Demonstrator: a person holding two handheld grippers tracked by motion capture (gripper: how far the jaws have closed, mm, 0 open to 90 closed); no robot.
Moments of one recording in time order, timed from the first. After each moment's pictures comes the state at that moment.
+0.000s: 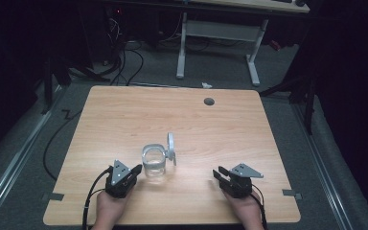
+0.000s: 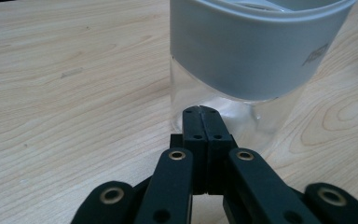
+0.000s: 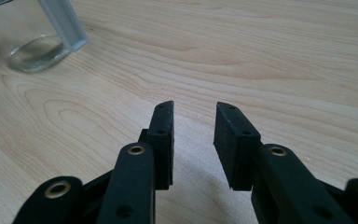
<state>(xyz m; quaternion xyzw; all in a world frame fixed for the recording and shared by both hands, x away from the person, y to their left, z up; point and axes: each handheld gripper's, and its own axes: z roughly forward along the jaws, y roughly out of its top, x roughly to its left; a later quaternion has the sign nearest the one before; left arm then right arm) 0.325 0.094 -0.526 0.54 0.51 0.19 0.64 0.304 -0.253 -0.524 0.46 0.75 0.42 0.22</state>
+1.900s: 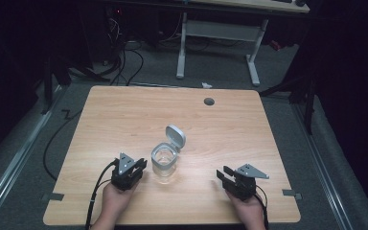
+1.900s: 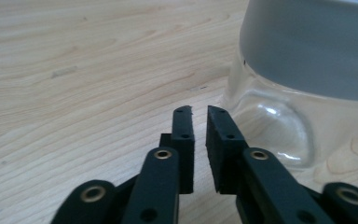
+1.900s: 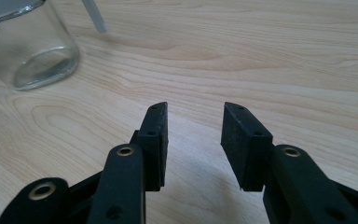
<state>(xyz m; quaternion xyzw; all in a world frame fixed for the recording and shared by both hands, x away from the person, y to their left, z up) 0.357 0.079 -0.529 0.54 0.54 0.18 0.62 0.301 -0.266 -0.526 0.49 0.73 0.43 0.22</state>
